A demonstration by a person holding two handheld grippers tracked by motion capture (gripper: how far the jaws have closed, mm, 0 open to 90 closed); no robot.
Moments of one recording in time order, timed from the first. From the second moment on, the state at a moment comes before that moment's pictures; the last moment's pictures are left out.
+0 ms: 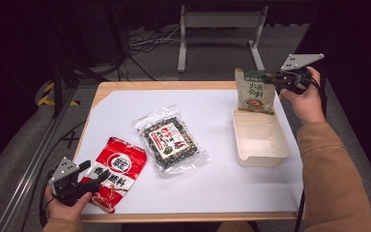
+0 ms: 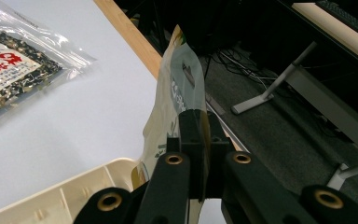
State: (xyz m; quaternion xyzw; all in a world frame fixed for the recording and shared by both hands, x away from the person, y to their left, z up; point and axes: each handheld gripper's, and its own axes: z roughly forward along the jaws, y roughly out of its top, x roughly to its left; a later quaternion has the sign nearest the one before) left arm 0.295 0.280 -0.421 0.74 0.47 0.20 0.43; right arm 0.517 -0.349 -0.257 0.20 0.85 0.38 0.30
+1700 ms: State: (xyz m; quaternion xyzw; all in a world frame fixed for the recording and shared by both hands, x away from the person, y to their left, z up) left arm 0.303 0.268 -0.420 0.75 0.46 0.20 0.43; right arm 0.515 -0.368 -0.311 0.32 0.82 0.39 0.27
